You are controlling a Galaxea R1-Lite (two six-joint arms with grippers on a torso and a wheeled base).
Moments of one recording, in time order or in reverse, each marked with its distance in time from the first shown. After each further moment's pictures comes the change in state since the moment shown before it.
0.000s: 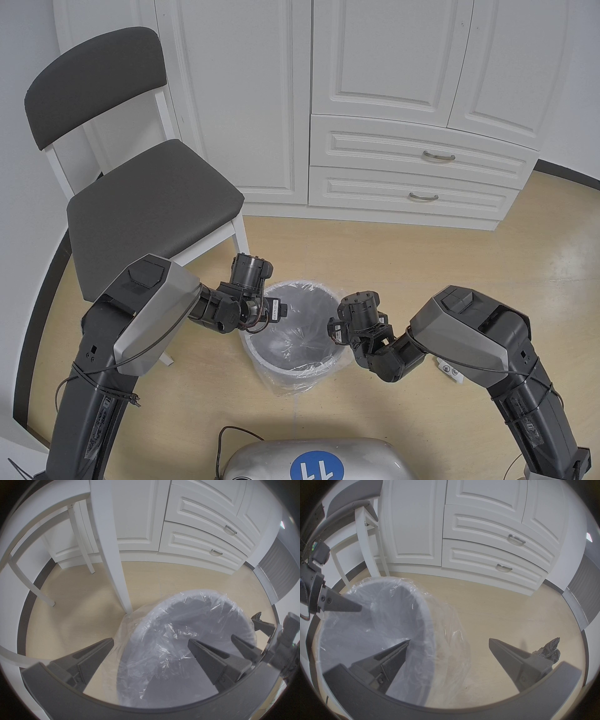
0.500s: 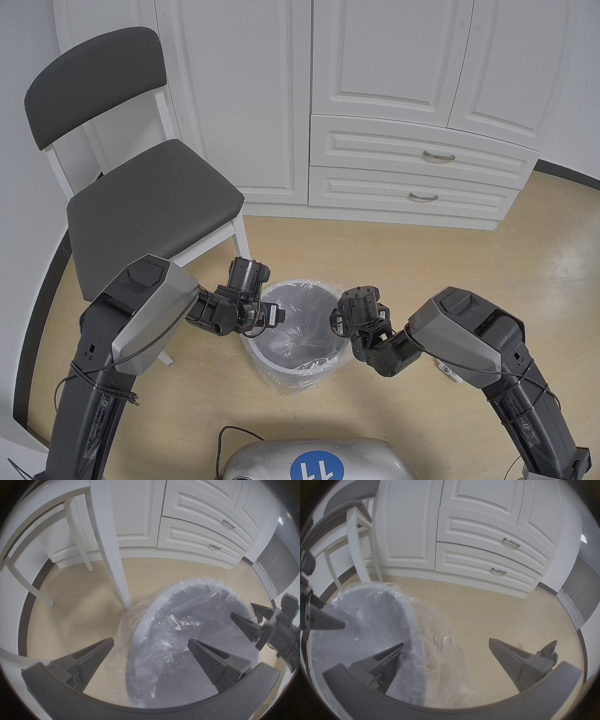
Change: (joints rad) left arm 0.008 -0.005 0.036 -0.001 -0.020 0.035; right arm -0.017 0.047 -0.099 0.000 -0.053 -0.019
